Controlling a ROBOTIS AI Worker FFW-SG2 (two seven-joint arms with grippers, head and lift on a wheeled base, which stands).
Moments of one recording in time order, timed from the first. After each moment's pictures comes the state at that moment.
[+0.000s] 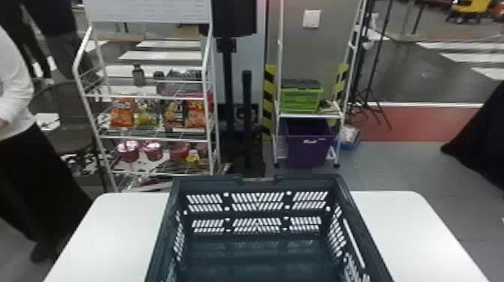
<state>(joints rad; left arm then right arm) 1.01 0.14 -0.06 -2.08 0.03 -0.48 0.20 1.09 0.00 -0.24 -2.29 -0.17 -0.15 0.51</state>
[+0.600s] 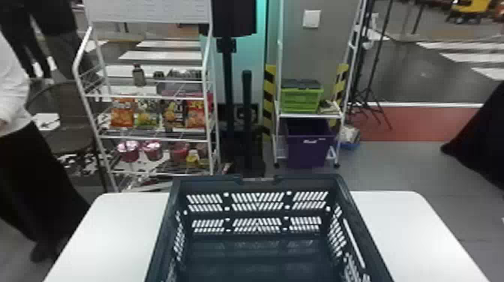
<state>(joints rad) 1.01 0.14 -0.05 -2.08 0.05 -0.48 0.18 1.09 0.00 -0.24 -2.29 -0.17 -0.15 0.51</state>
